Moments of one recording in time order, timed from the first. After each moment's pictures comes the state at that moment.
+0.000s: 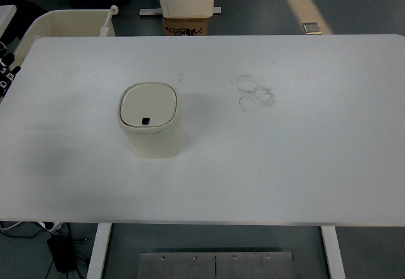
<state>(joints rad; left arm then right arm) -0.66 0.70 -0.63 -0.67 -0.30 -0.37 -0.21 -0.07 0.00 0.32 0.19 -0.22 0.03 0.51</state>
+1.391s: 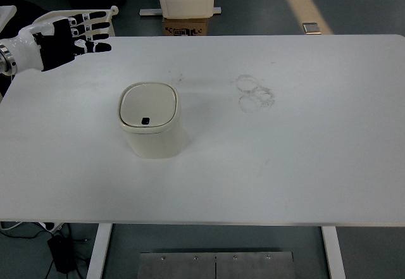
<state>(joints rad) -1.27 0.92 -0.02 -1.32 -0.11 -0.20 -0.01 -0.07 0.00 0.32 0.19 -0.22 0.03 0.51</state>
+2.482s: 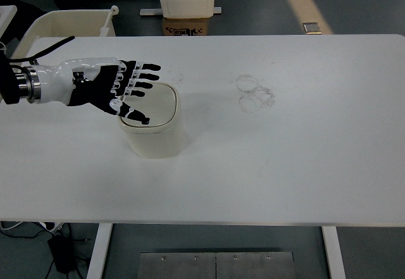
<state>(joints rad) -1.55 0.97 0.26 -1.64 0.10 -0.25 0.03 -0.07 0.00 0.32 0.19 -0.22 0.03 0.51</state>
